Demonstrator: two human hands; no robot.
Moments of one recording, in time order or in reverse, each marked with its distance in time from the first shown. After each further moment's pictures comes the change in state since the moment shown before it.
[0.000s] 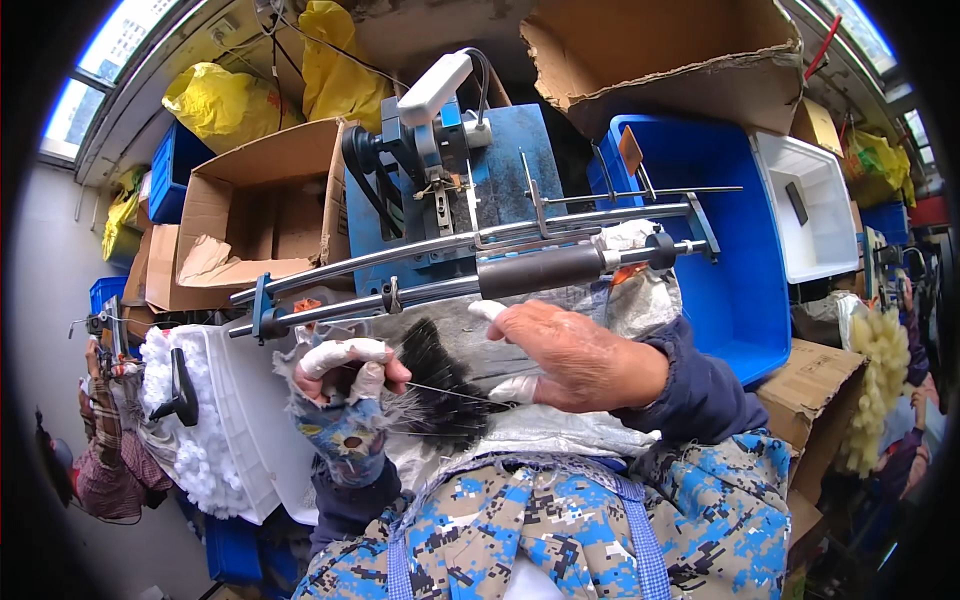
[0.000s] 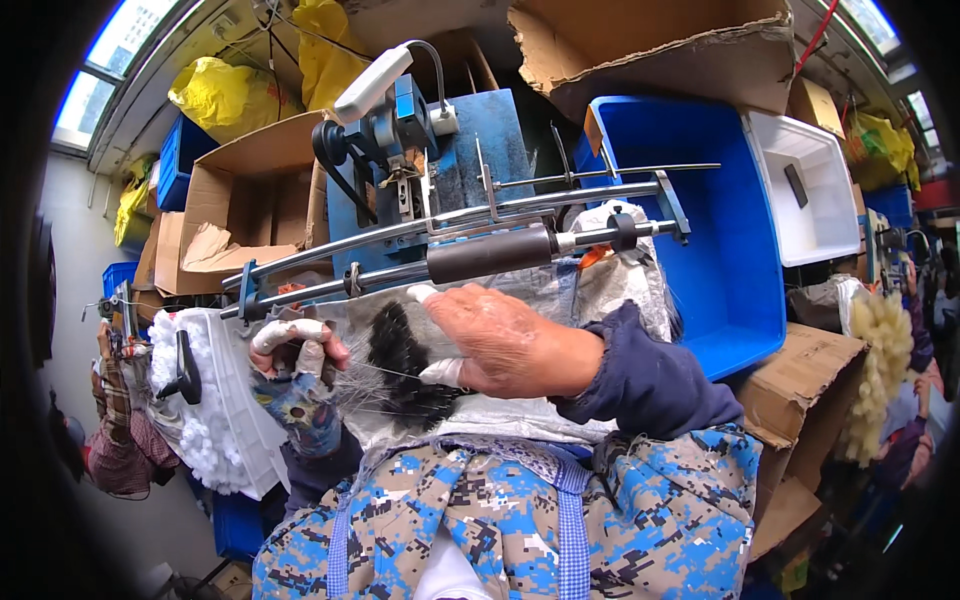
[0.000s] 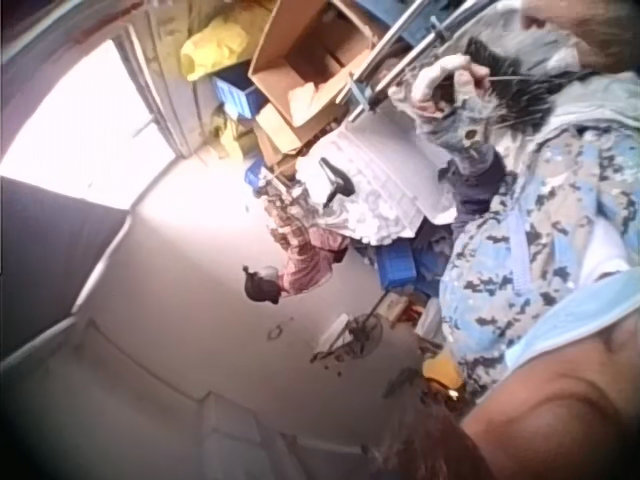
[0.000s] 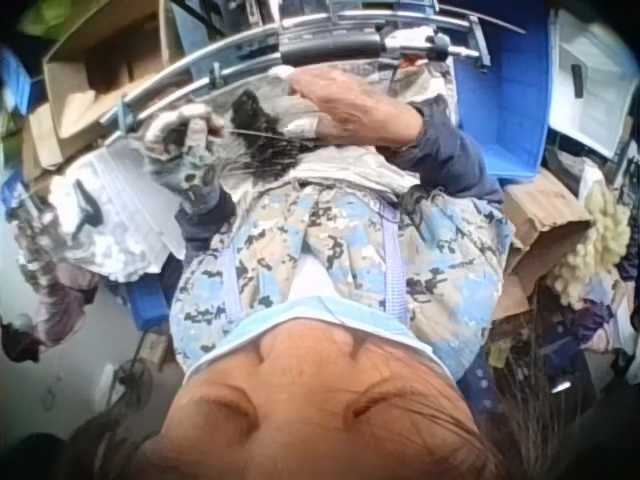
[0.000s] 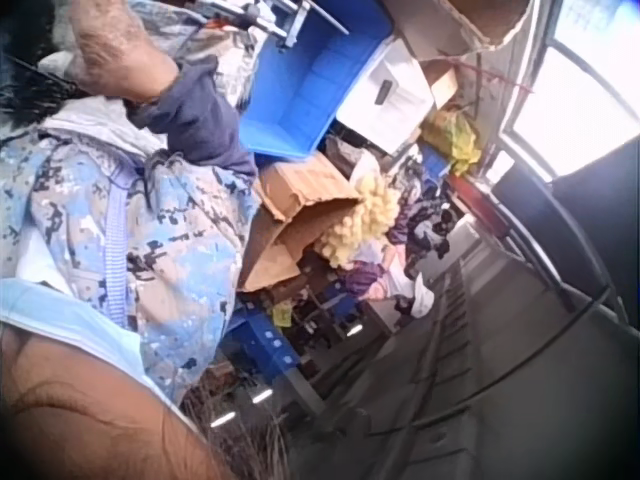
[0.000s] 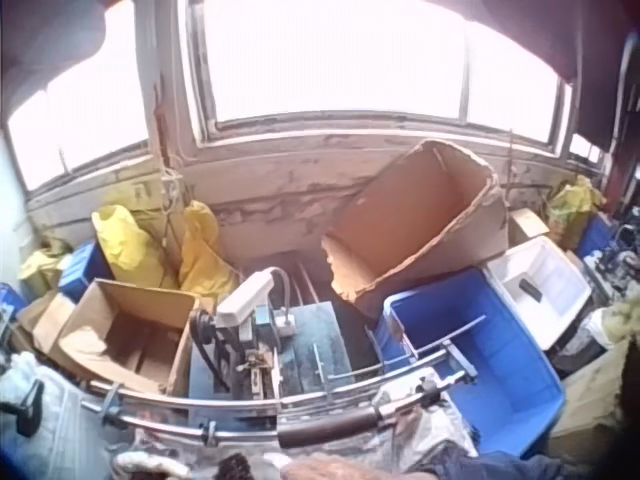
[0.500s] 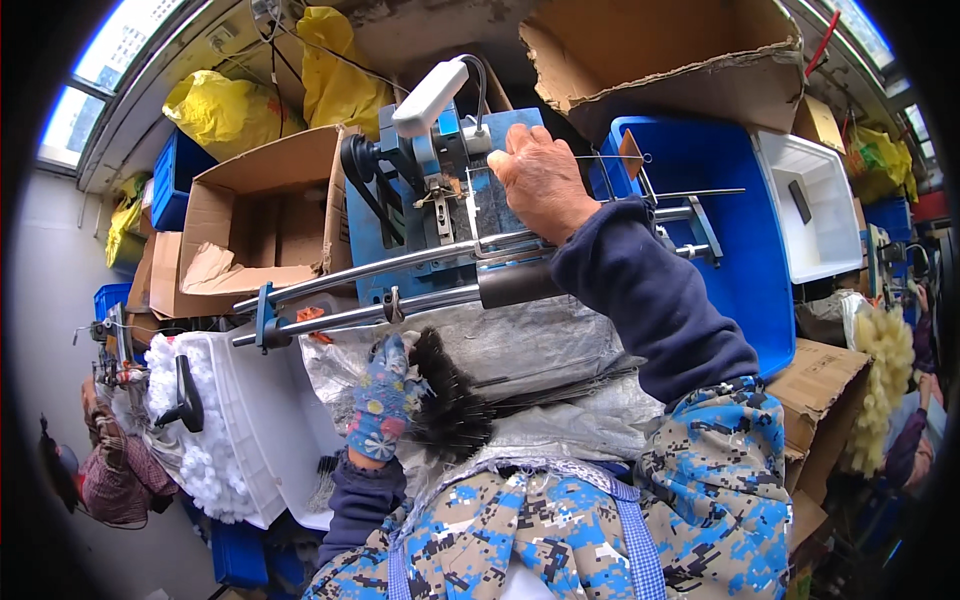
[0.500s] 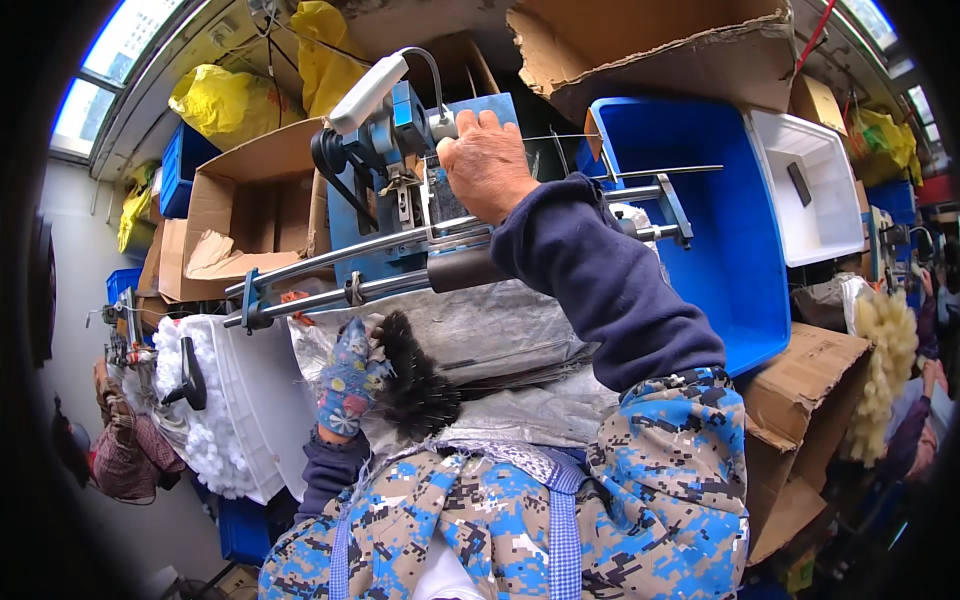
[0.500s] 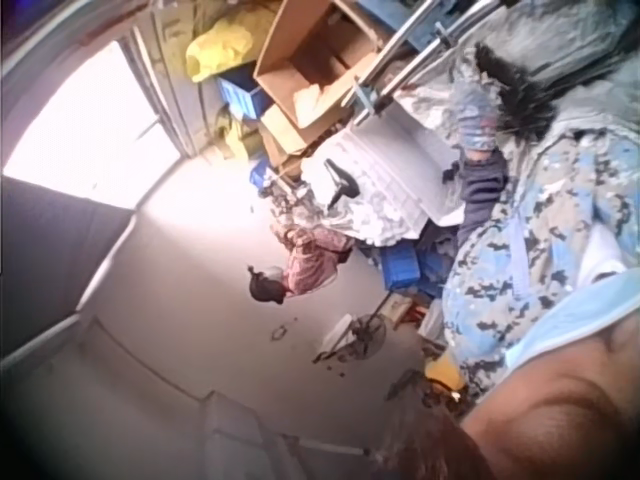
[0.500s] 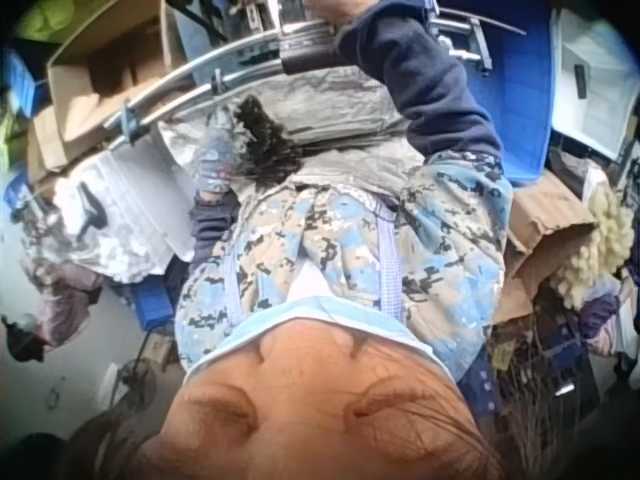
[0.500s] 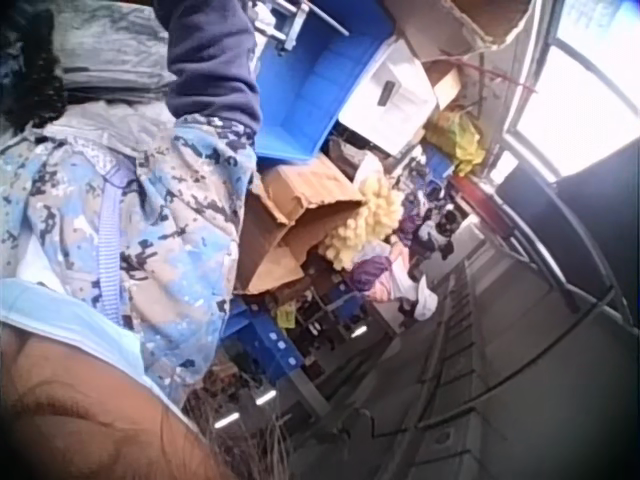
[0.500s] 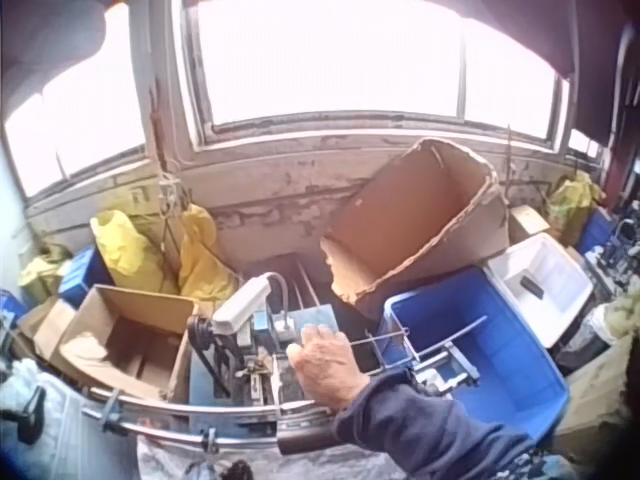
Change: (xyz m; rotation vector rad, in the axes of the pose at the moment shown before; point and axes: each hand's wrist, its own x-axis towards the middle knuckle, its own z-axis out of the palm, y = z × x) left_hand -0.028 -0.073 -0.042 1.199 -0.486 -0.002; right_hand 0.090 0.100 -0.040 -0.854 0.357 0.252
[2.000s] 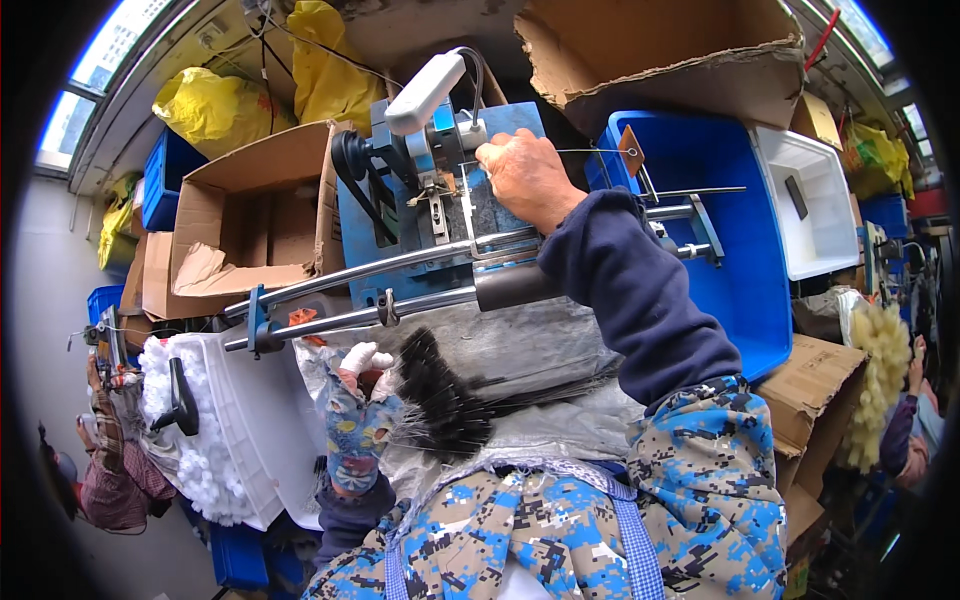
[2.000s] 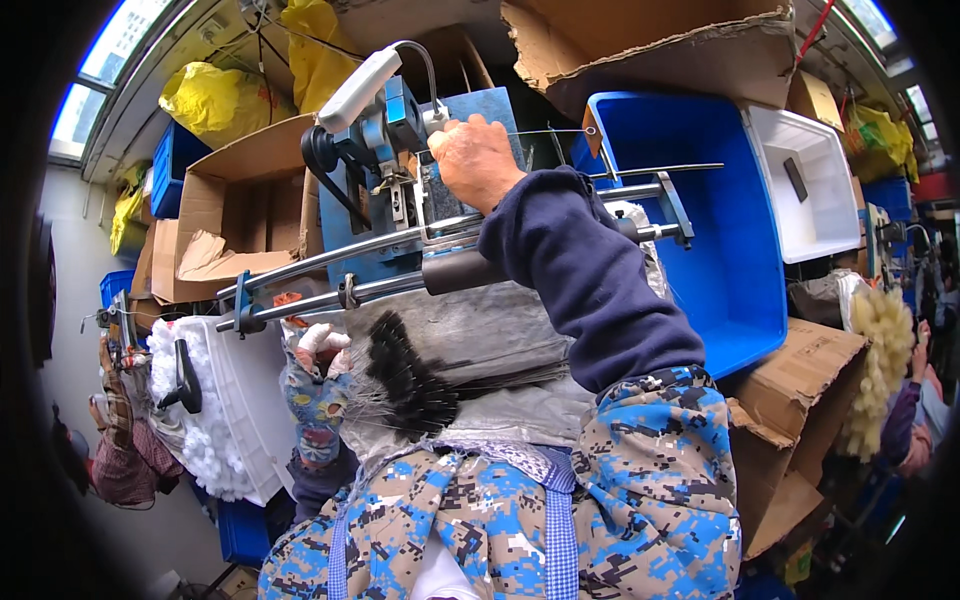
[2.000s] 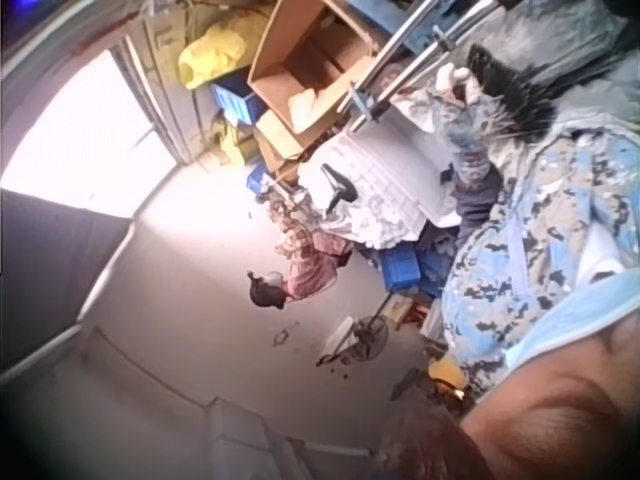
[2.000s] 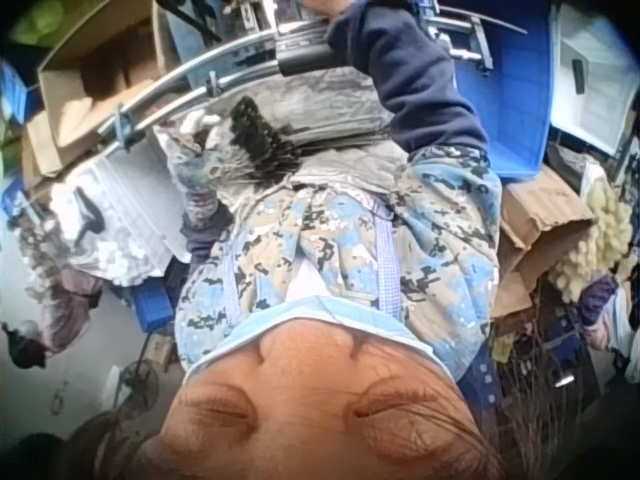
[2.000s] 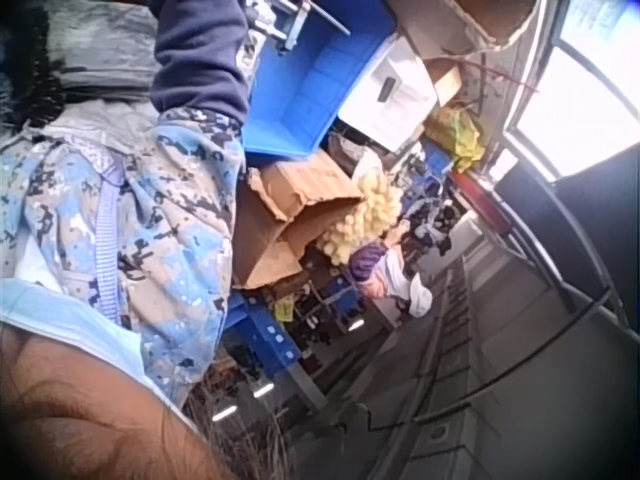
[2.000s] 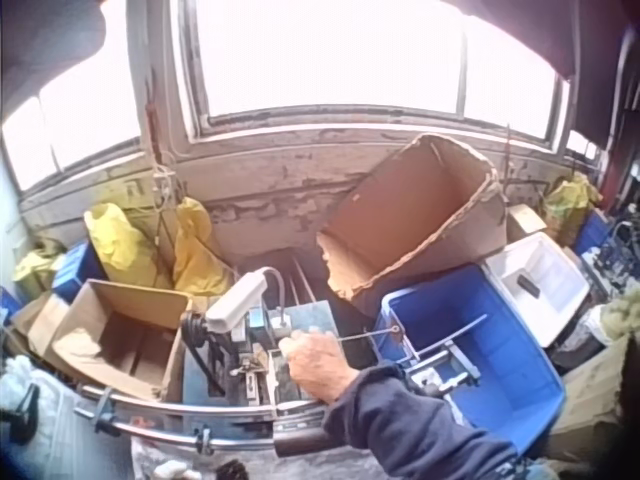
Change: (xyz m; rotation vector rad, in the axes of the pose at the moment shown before) left_hand 0.000 0.019 -0.032 -0.619 0.271 -0.211; right_hand 0.013 0.009 0.039 0.096 -0.043 0.044
